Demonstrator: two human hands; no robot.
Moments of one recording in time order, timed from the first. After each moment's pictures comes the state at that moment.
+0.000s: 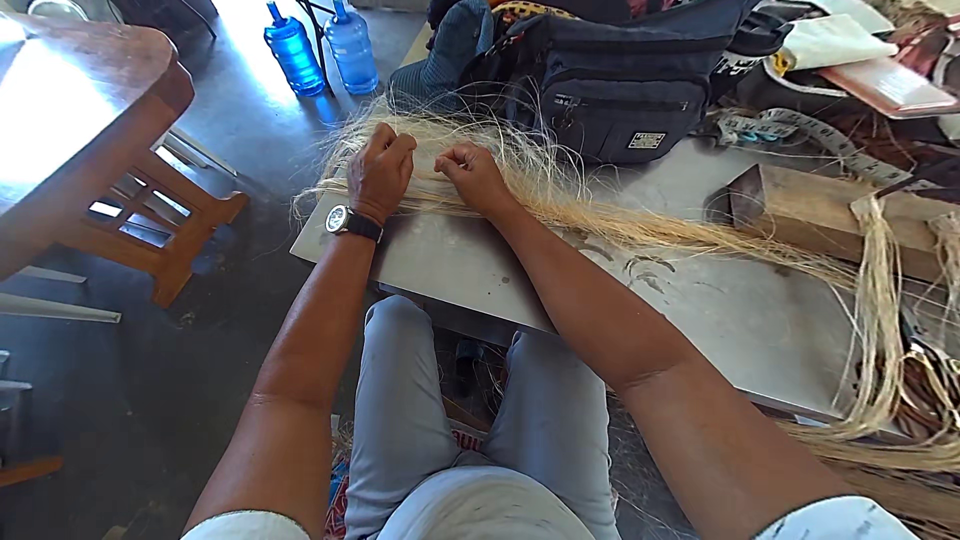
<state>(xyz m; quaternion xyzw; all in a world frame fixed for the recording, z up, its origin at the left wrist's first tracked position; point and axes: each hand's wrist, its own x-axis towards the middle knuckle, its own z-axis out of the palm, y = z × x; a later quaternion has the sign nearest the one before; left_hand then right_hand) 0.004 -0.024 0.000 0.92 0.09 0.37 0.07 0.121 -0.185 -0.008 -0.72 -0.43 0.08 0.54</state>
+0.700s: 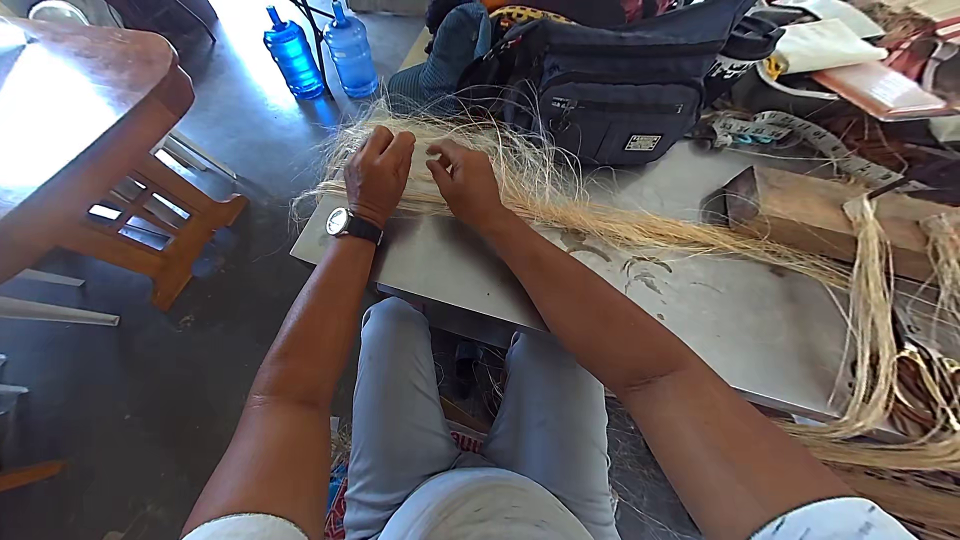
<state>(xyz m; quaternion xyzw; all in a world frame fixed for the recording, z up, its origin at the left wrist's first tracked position) 0.003 -0.028 0.000 0.89 0.08 0.44 0.05 0.094 -0.184 0.008 -0.75 -0.49 -0.09 0.43</state>
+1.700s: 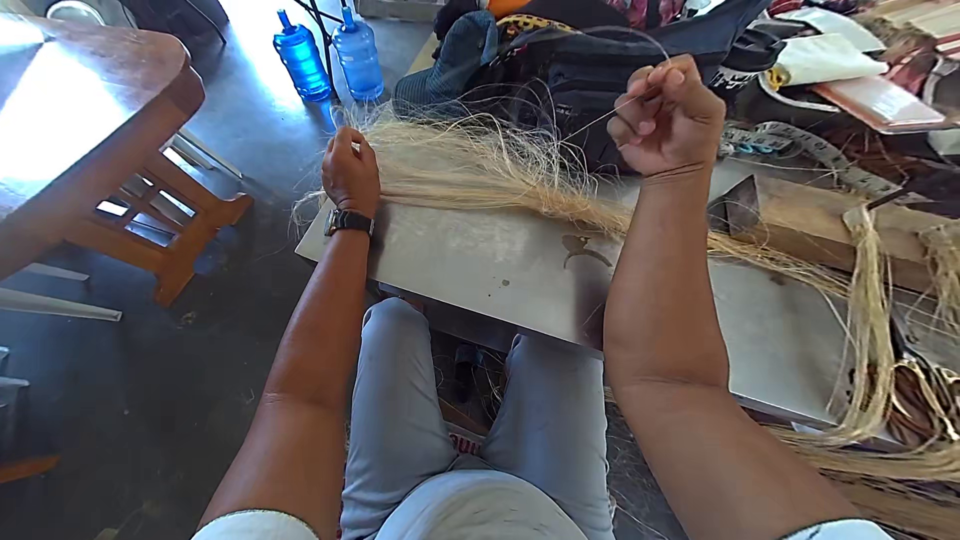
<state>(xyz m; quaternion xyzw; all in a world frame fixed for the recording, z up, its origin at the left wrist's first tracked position) -0.010 -0.007 0.012 0.83 0.35 0.38 0.20 0.234 -0.345 0.062 -0.34 -0.50 0.21 0.77</state>
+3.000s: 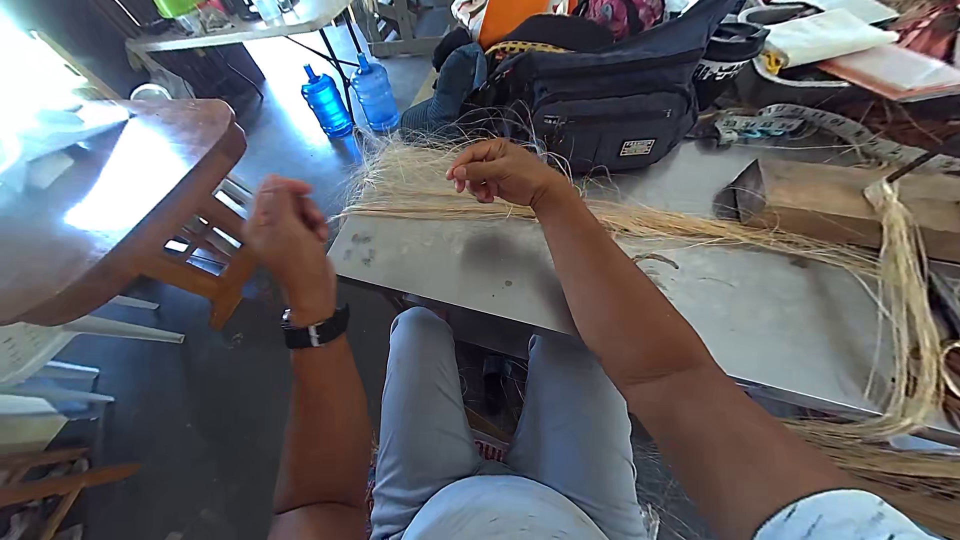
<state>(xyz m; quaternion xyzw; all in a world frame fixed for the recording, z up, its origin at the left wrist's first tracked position) -0.157 -0.099 0.085 0.70 0.16 0.50 0.48 0.138 -0.237 0.057 -0.48 -0.52 0.37 0.60</state>
